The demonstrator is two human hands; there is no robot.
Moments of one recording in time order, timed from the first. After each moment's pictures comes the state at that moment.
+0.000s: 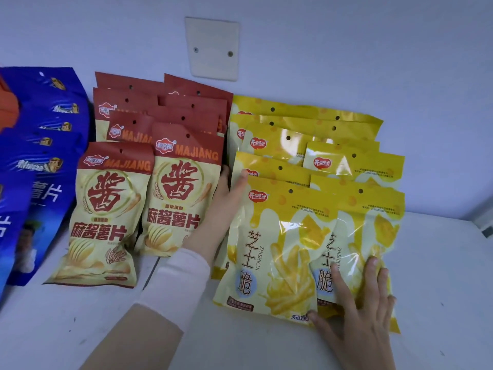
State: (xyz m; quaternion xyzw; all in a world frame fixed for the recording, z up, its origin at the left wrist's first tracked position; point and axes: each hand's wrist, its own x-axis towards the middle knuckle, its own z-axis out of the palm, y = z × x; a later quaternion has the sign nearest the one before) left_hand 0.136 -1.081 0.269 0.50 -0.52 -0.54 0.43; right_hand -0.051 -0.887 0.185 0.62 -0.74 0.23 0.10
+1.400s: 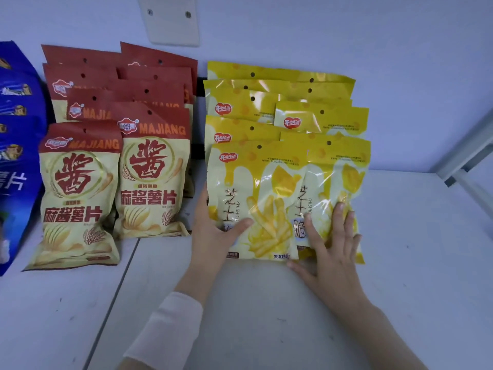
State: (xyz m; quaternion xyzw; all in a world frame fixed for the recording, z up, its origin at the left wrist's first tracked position) left_hand 0.135 -0.983 0.223 0.44 -0.60 -0.41 0.52; right_hand -0.060 -0.894 0.185 0.65 -0.73 0.22 0.09
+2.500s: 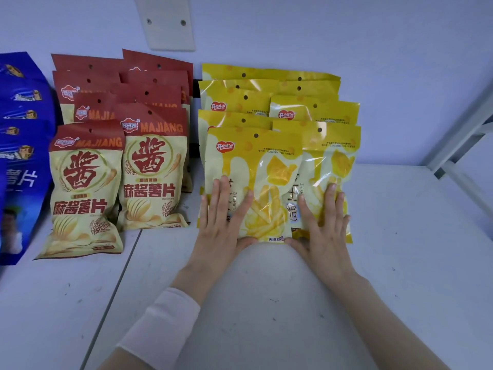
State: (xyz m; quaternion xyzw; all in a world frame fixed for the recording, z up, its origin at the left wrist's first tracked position) left_hand 0.138 -0.979 0.187 0.42 -0.86 0.12 0.27; right_hand -0.068 -0.905 0.186 0.64 -0.72 0.24 0.09
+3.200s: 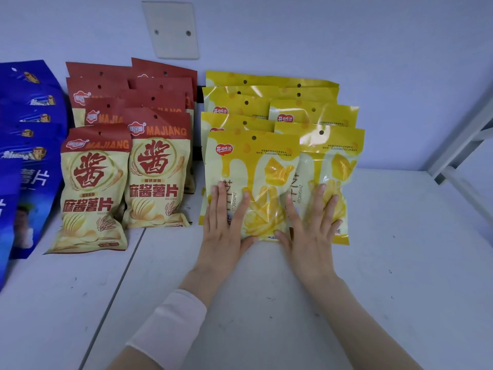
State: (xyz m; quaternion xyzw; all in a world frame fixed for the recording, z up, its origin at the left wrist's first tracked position) left_hand 0.131 -0.968 0.184 0.46 -0.84 0.04 0.28; right_hand -0.040 -0.914 0.187 0.60 -0.74 0.25 0.15
